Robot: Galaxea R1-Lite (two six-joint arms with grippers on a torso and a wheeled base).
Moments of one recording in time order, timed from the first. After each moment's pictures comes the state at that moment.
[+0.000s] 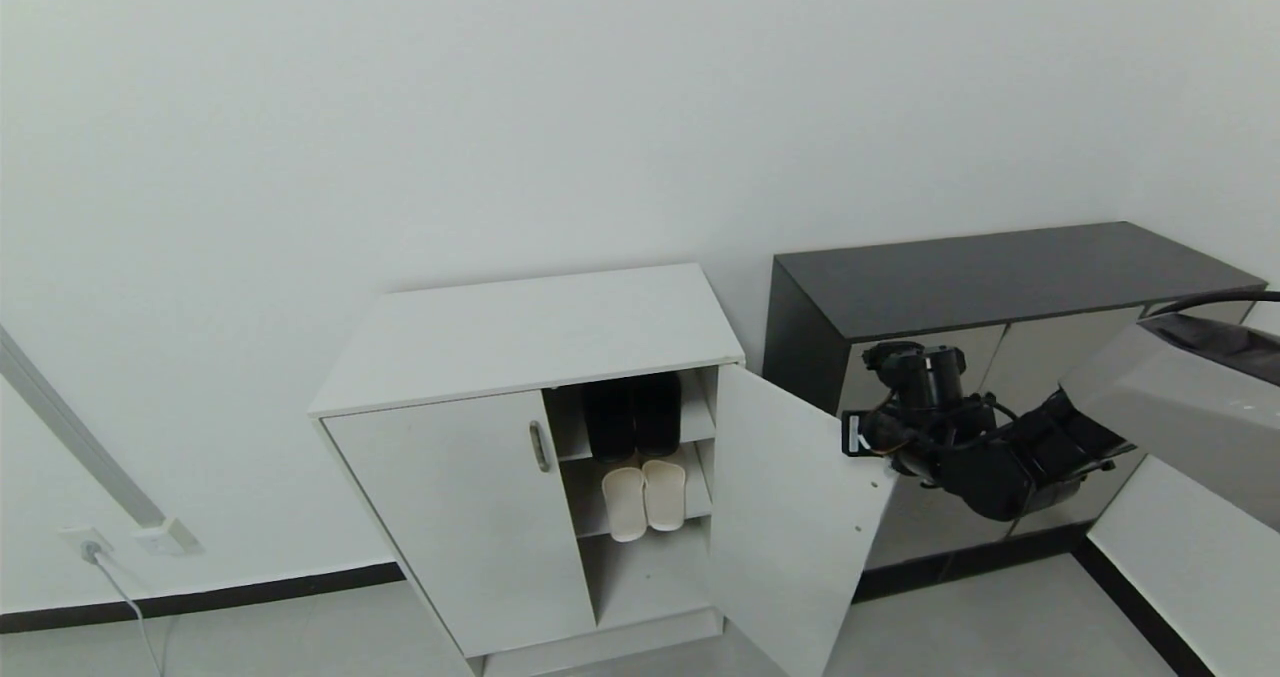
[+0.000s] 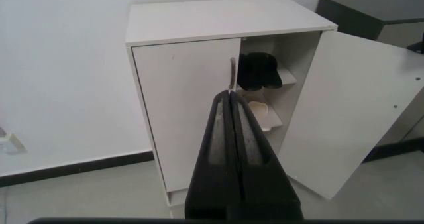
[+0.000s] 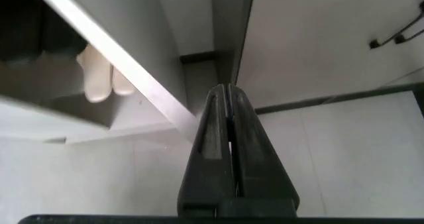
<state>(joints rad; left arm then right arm) 0.00 0.00 0.00 0.00 0.01 -0.01 0.37 2.26 -1.13 -0.65 -0.23 0.18</state>
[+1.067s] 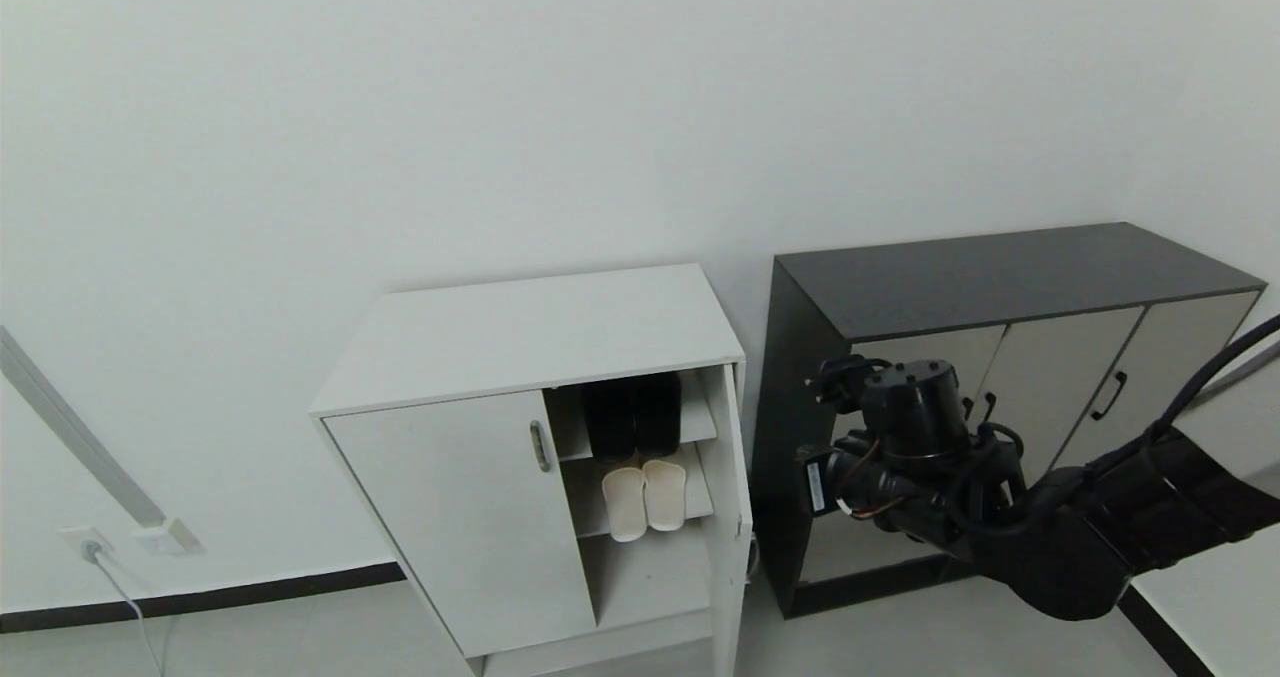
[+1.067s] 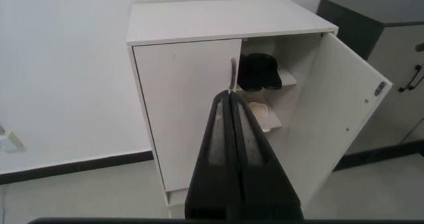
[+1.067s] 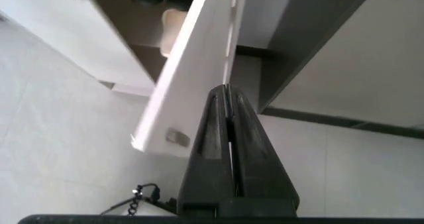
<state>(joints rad) 0.00 0.00 0.00 0.00 0.02 -0.02 0.63 1.98 -0.86 -0.66 -0.21 0.11</state>
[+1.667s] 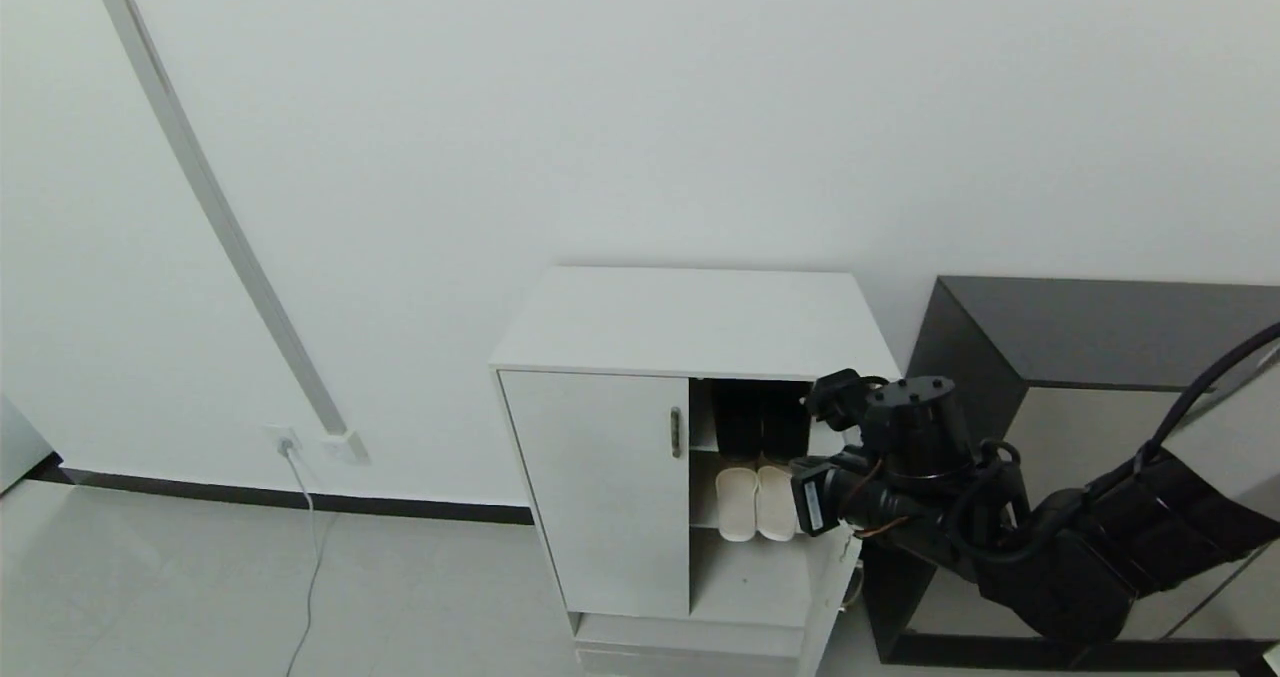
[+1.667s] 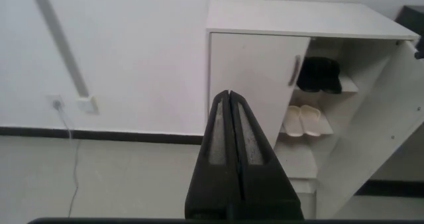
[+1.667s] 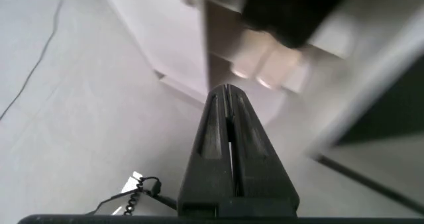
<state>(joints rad) 0.00 0.00 0.00 0.00 0.01 -0.02 0.63 1.99 -0.80 -0.74 -0.17 0.07</state>
